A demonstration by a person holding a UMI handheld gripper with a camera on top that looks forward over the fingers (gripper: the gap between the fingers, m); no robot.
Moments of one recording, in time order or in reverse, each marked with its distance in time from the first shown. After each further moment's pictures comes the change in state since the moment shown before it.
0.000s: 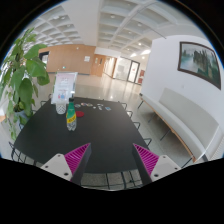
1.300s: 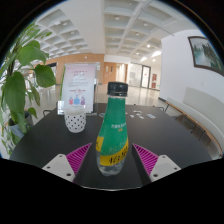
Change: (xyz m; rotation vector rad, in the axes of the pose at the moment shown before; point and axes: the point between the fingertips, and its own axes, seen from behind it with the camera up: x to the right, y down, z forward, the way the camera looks) arm -0.258 -0.043 0.326 0.107 -0.161 0.083
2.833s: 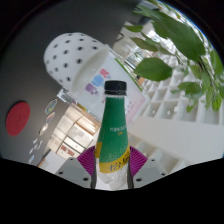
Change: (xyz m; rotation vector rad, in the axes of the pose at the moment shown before) arm -0.058 -0.244 0.146 0.533 0.551 -2.081
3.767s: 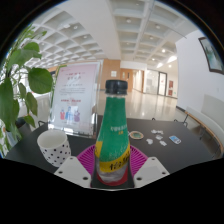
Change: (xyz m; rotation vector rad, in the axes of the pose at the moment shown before) arm -0.140 -0.055 -0.063 -0.284 -0.580 2.116
